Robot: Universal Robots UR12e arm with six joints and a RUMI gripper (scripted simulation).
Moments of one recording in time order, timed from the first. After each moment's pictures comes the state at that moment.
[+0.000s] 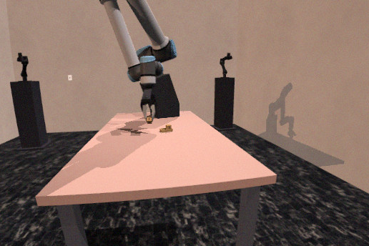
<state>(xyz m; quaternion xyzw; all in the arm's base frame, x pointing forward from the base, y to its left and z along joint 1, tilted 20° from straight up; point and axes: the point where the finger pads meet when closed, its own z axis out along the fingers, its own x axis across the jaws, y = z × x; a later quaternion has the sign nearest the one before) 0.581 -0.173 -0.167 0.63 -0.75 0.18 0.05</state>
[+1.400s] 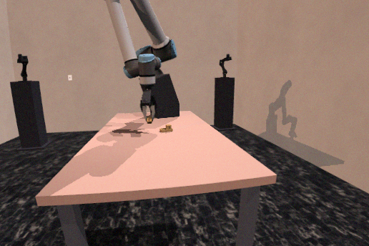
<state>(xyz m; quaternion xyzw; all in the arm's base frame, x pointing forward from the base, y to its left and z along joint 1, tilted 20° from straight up) 0.582 -0.173 -0.167 0.63 -0.76 0.10 0.12</state>
